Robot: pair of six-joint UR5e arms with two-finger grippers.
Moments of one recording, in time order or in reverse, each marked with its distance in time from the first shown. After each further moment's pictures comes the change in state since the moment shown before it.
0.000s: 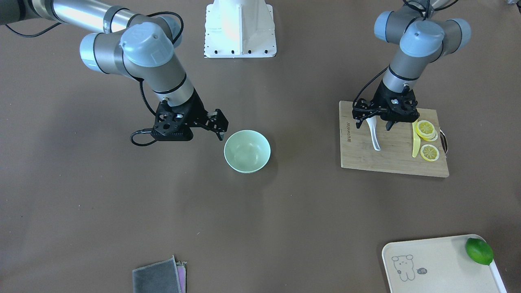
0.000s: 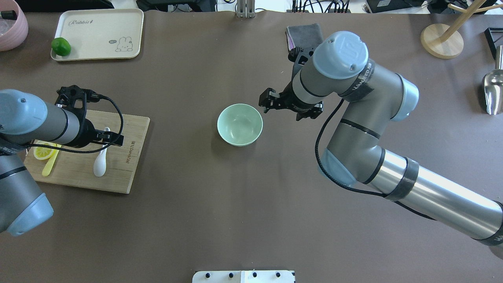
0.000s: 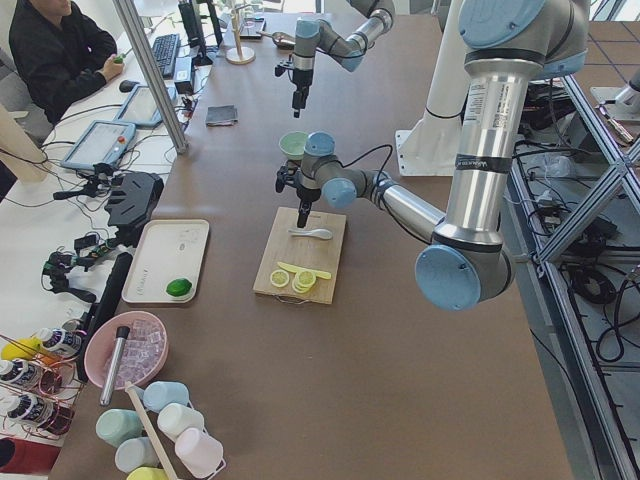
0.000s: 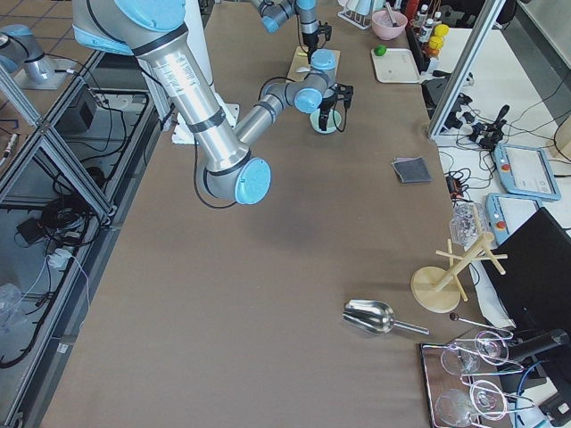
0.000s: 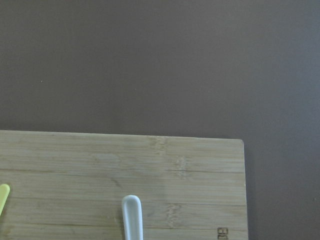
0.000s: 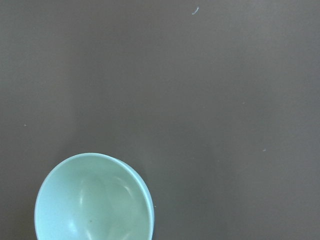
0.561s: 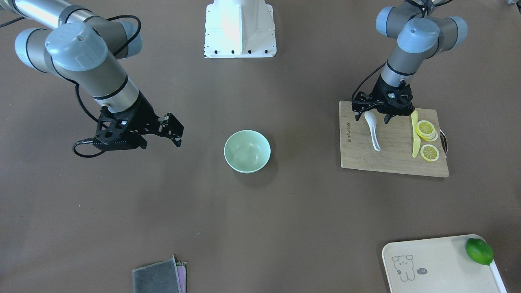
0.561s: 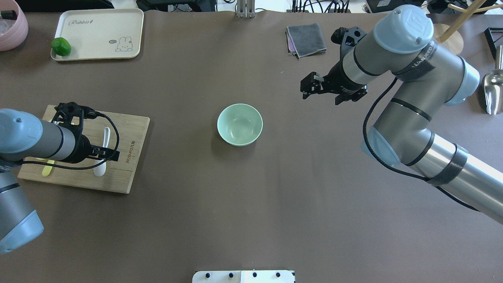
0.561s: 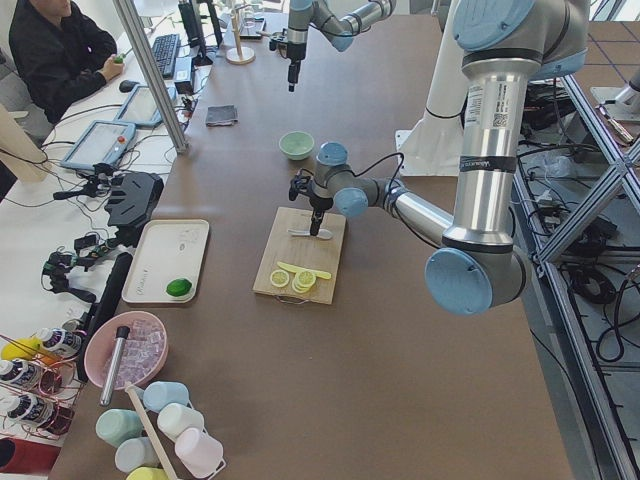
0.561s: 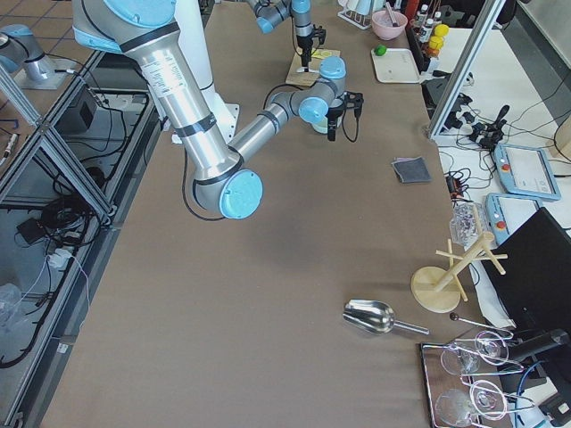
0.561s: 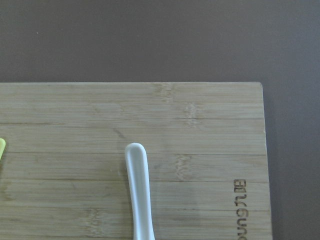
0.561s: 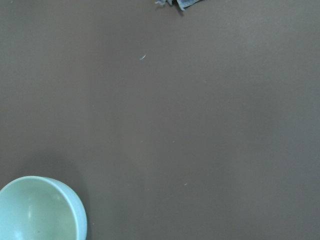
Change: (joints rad) left arm 0.044 0.076 -0.014 -0.074 0.003 -0.001; right arm 0.132 -0.125 0.065 0.003 0.093 -0.163
